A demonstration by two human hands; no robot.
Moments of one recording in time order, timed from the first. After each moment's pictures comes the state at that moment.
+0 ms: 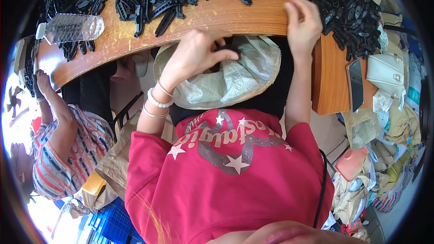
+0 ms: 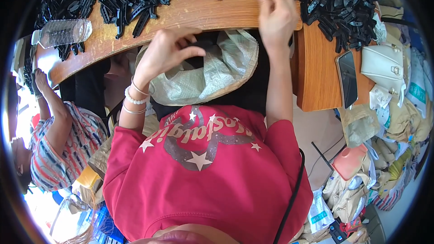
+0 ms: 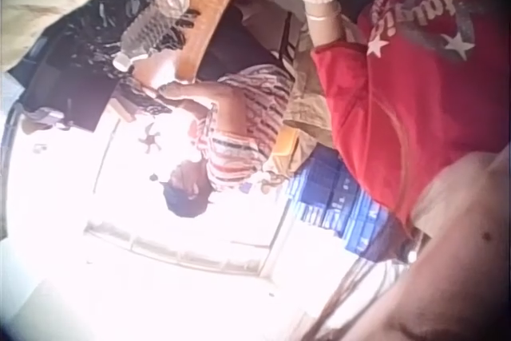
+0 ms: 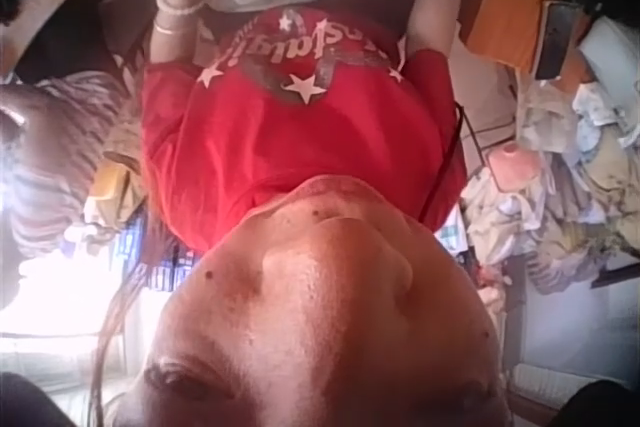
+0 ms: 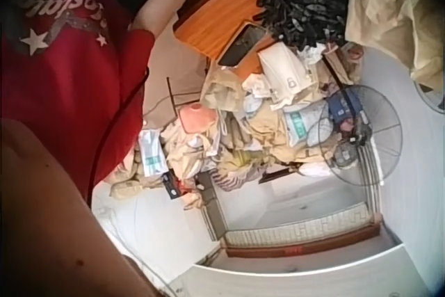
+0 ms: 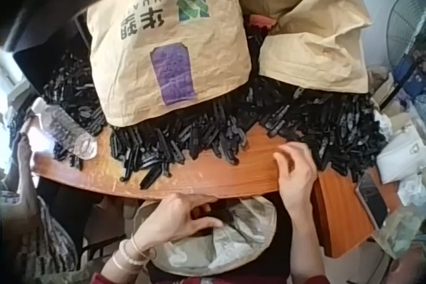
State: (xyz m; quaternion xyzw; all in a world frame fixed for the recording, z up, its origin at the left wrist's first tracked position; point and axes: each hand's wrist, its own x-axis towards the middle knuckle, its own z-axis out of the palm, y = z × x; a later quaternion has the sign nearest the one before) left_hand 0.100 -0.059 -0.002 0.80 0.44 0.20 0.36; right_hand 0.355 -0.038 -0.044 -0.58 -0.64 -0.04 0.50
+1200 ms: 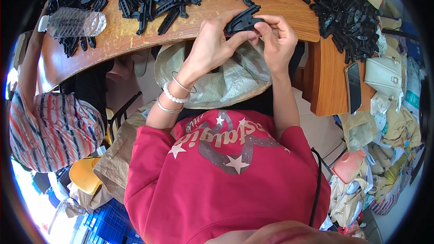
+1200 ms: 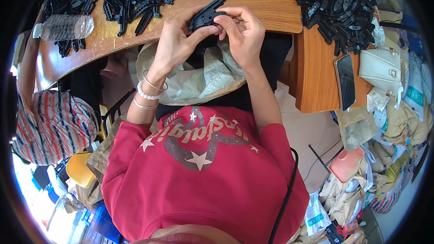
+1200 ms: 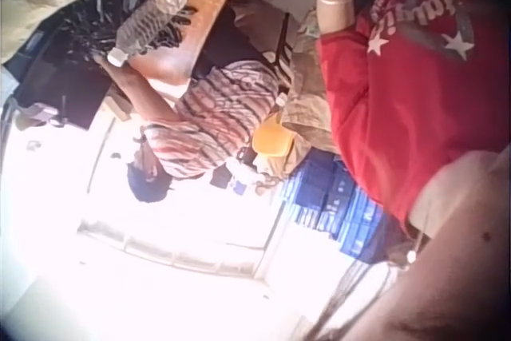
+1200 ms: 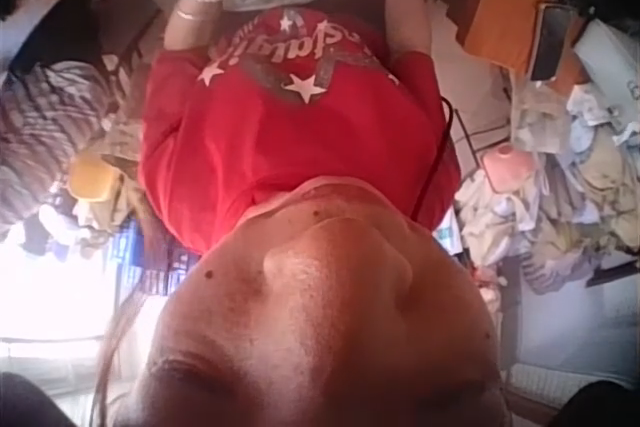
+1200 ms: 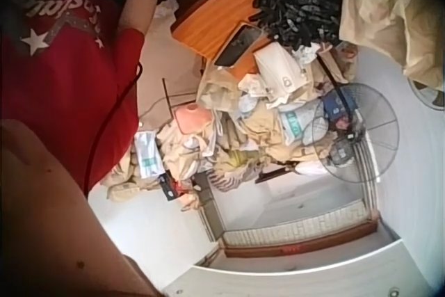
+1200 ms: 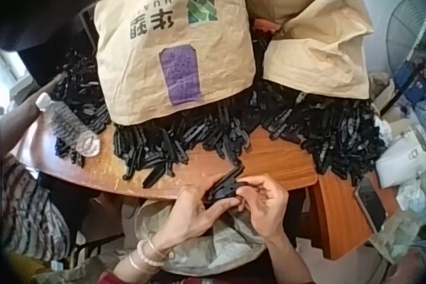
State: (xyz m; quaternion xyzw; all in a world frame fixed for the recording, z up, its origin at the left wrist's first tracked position) left_hand 0.131 -0.057 0.002 0.67 0.46 0.33 0.48; right_hand 0.284 -0.077 -0.025 -0.43 -0.47 0.44 0.63
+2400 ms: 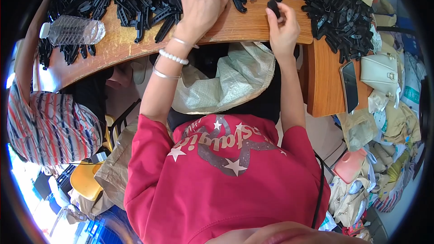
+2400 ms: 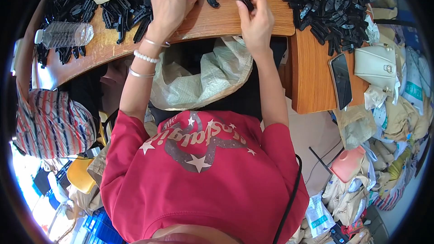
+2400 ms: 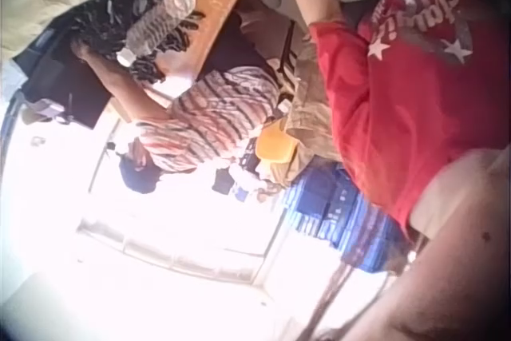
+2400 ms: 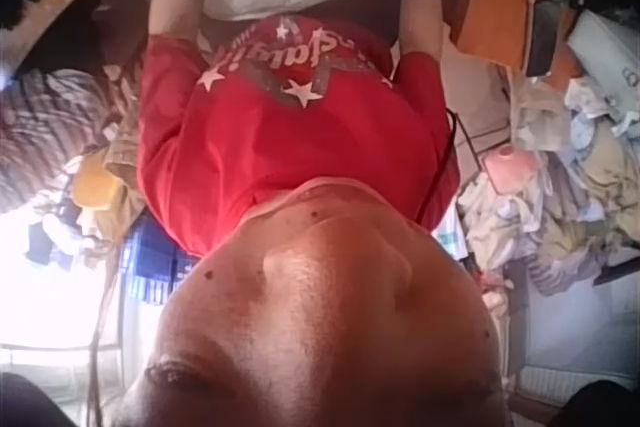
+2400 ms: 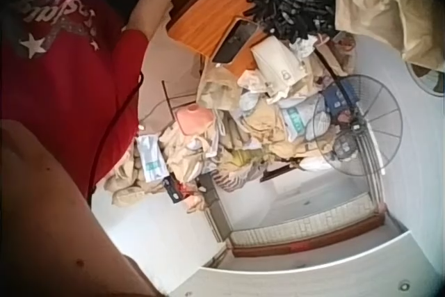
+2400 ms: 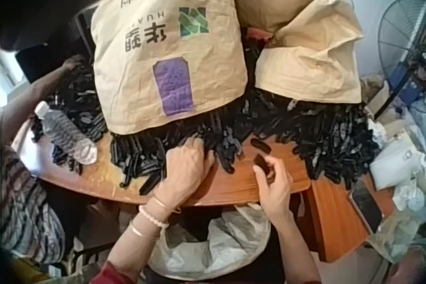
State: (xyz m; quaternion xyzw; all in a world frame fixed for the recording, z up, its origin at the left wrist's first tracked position) left_hand 0.138 0.028 -0.028 0.81 0.46 0.37 -0.04; right_hand 0.327 -0.041 -0.051 -0.59 -0.58 0.14 0.55
